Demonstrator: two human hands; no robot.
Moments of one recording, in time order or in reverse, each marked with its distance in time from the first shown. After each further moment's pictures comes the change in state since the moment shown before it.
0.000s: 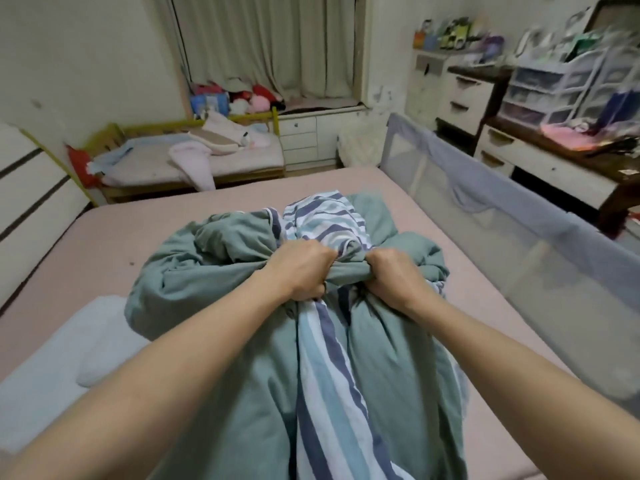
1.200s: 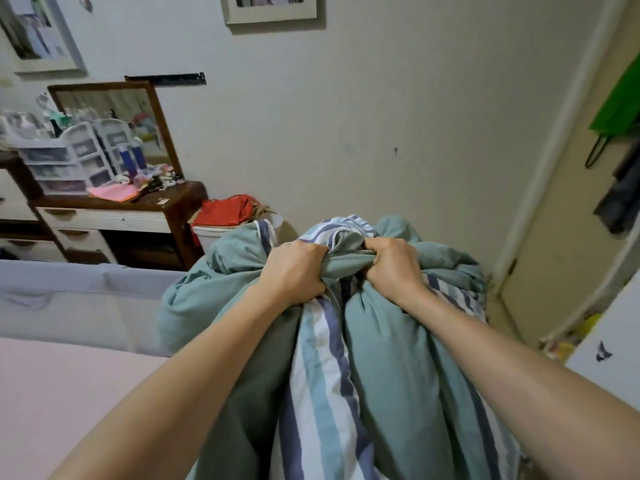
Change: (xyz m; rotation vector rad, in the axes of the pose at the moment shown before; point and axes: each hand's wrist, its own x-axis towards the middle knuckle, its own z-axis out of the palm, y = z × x) left_hand 0.011 0.707 -0.169 -0.274 0.339 1.013; right_hand -0.631 0.262 -0.331 -0.379 0.680 1.202
